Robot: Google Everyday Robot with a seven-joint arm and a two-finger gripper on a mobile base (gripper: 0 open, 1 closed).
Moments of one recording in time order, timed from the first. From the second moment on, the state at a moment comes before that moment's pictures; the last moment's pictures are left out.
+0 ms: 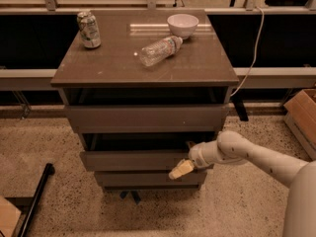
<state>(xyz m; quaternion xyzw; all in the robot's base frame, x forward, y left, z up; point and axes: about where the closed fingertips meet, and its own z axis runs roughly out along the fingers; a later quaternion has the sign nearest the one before) 0.623 -0.112 0.436 -0.44 0.81 0.26 0.30</state>
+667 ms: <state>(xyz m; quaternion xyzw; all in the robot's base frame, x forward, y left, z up) 0.617 -0.113 0.435 -0.43 0.81 0.27 0.29</state>
